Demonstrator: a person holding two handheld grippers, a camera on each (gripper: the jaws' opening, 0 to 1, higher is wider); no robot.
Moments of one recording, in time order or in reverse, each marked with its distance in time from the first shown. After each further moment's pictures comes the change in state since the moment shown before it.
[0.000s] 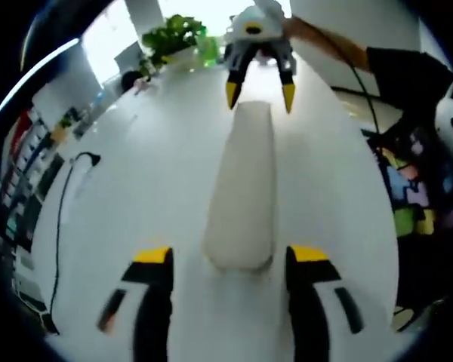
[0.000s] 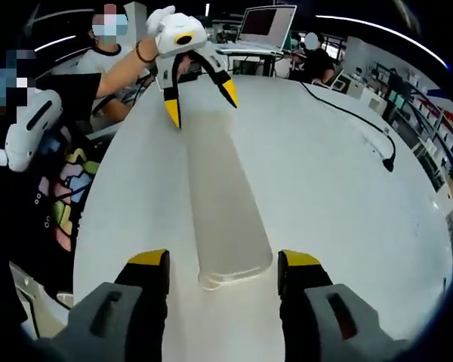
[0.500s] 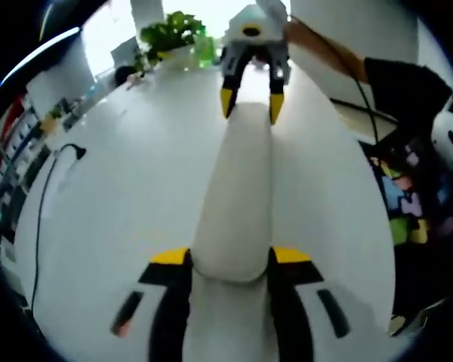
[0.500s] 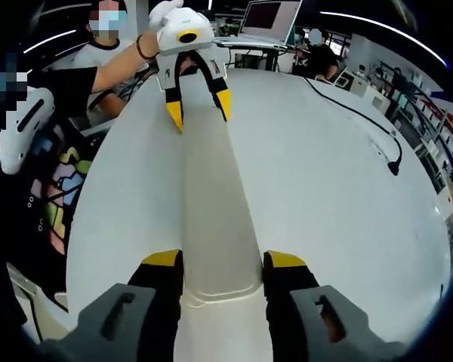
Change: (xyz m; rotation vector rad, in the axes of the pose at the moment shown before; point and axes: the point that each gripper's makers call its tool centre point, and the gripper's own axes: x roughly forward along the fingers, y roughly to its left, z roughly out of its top) left arm 0.013 -0.005 0.000 -0.064 -0.029 -0.079; right arm 0.010 -0.006 0.000 -0.014 0.041 -0.003
